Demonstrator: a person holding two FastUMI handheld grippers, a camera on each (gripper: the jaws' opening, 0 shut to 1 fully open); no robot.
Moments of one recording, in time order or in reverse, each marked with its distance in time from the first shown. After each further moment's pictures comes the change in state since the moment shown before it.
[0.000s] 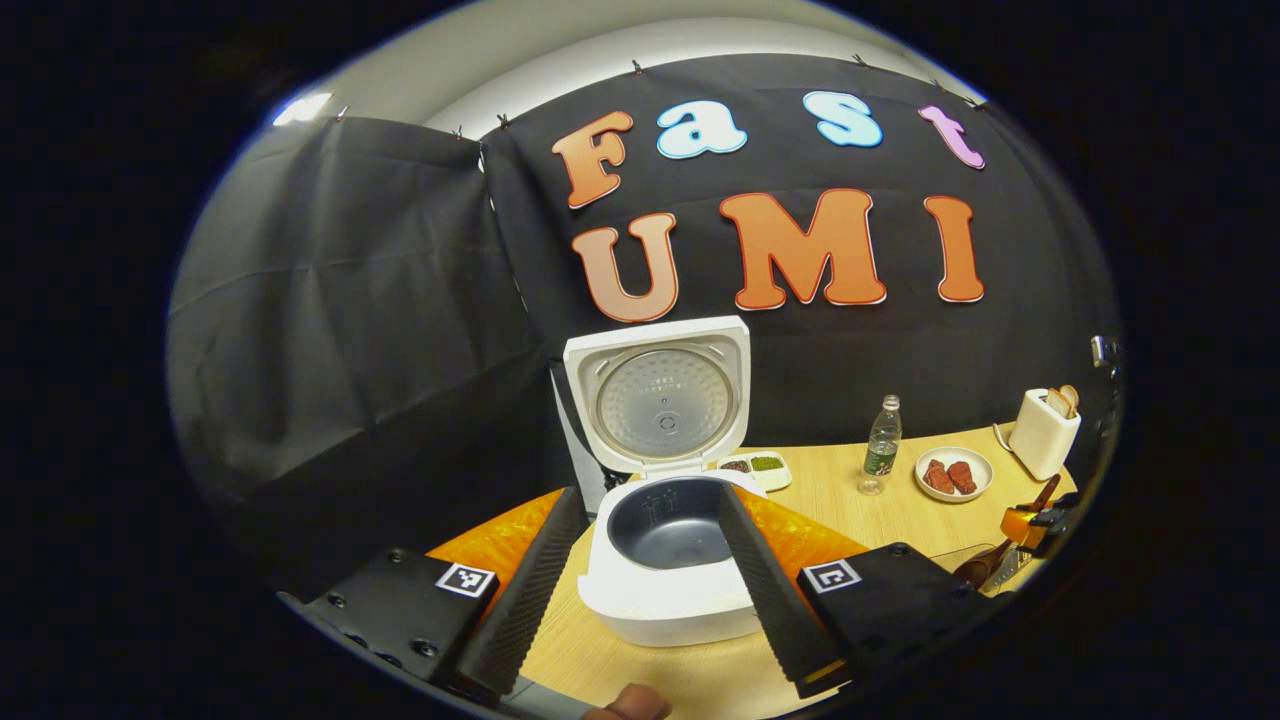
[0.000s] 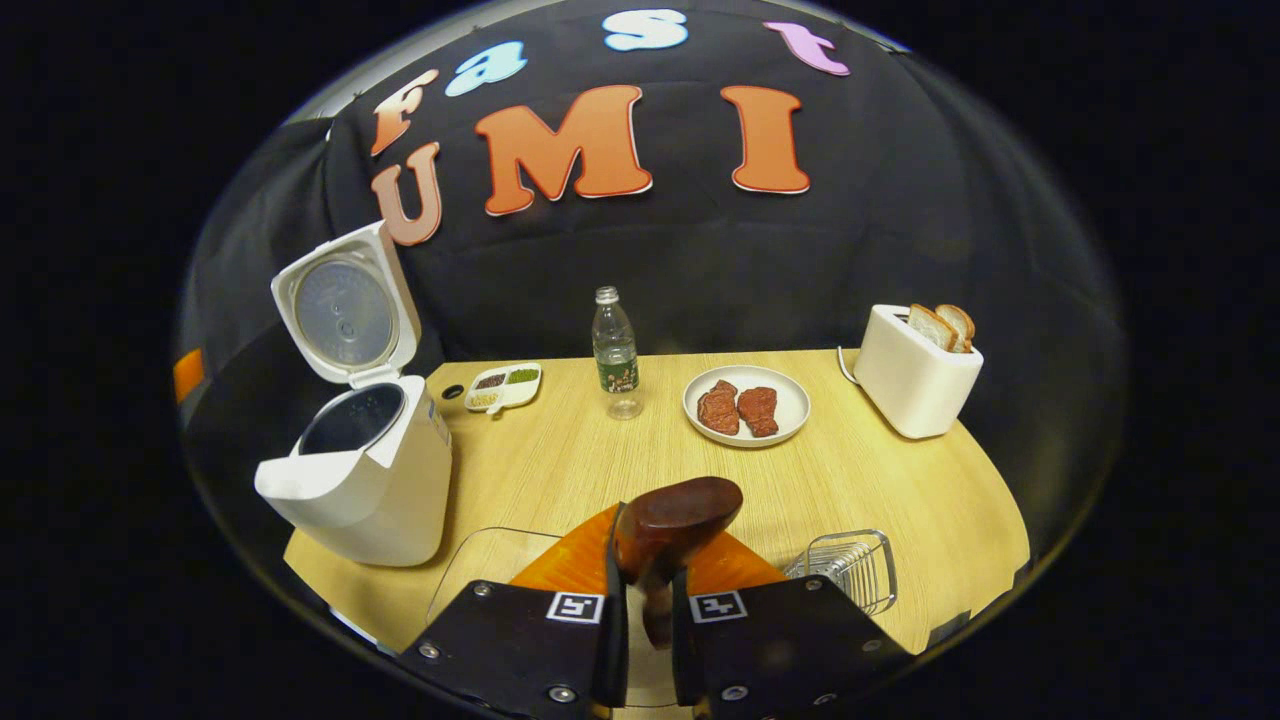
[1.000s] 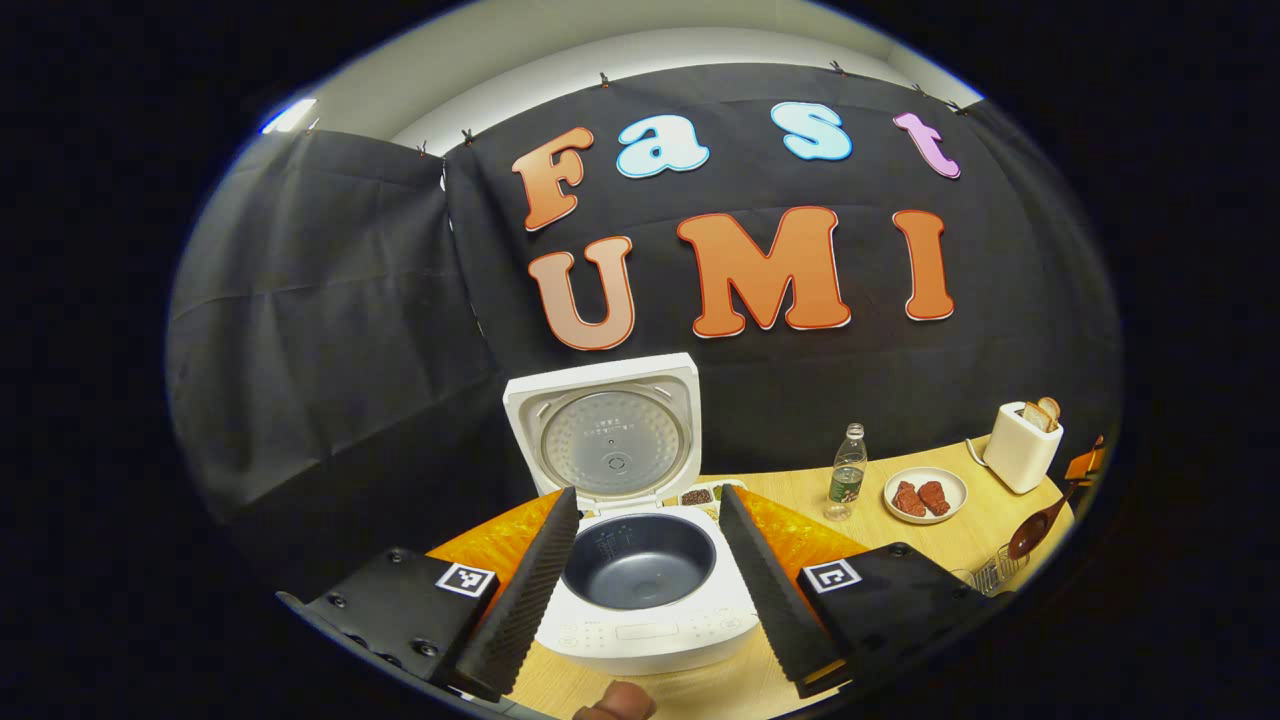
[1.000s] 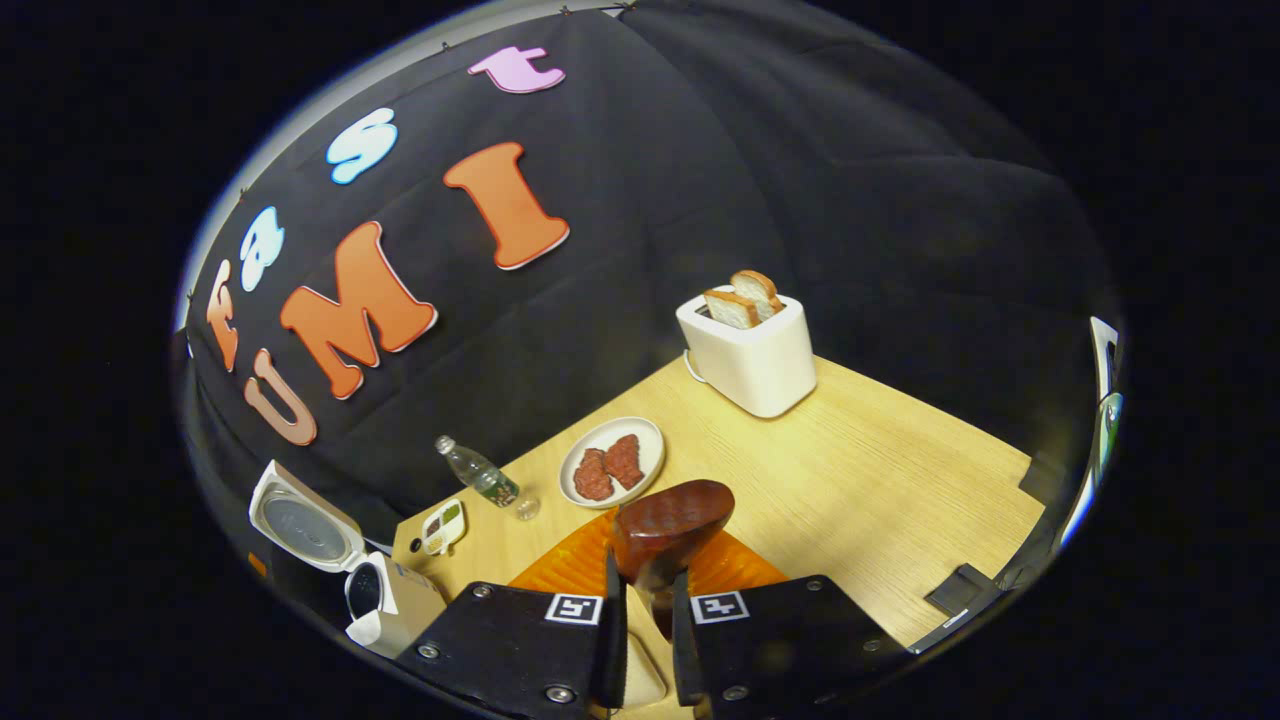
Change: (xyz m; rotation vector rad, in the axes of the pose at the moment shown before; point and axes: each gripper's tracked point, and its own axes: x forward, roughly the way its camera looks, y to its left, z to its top) left arm 0.021 -0.047 0.039 0.011 -0.069 -0.106; right arm -0.041 -0.161 0.052 0.596 -0.089 -0.168
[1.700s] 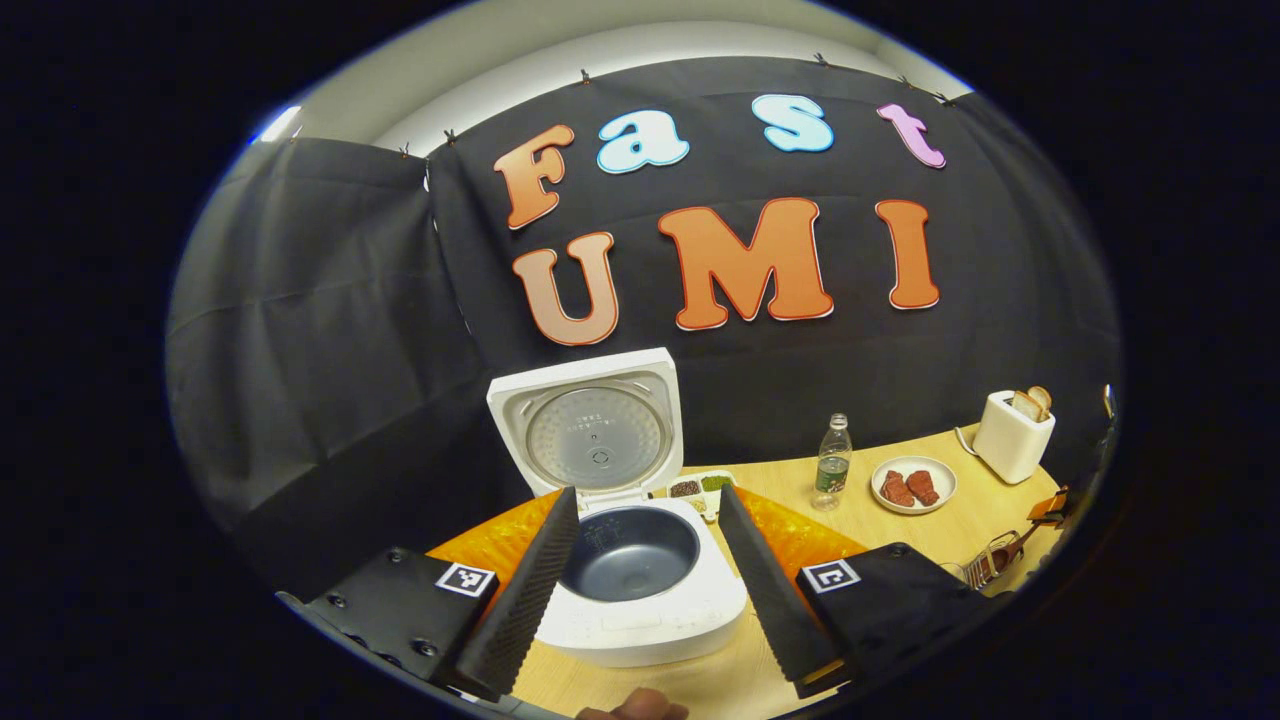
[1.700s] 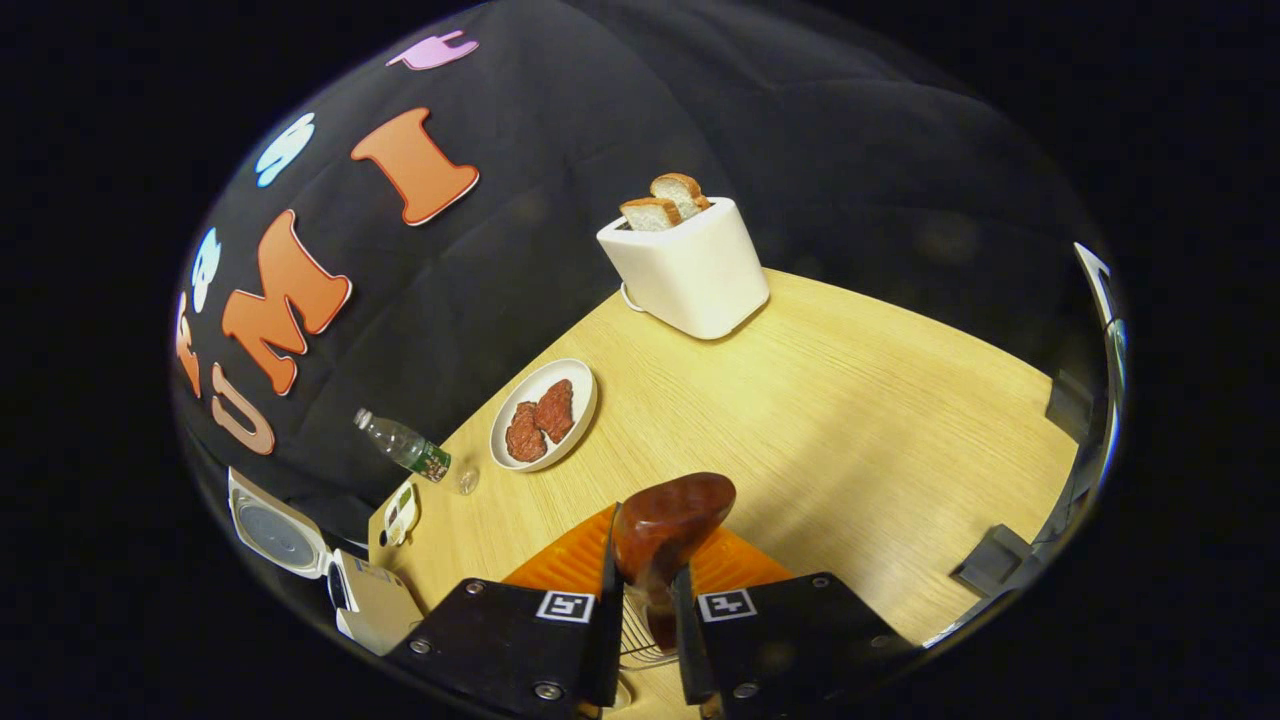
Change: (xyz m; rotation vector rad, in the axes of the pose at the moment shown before) left arm -0.009 -0.025 0.002 0.038 0.024 -0.027; right arm 0.064 -0.085 -0.080 0.137 0.161 -0.130
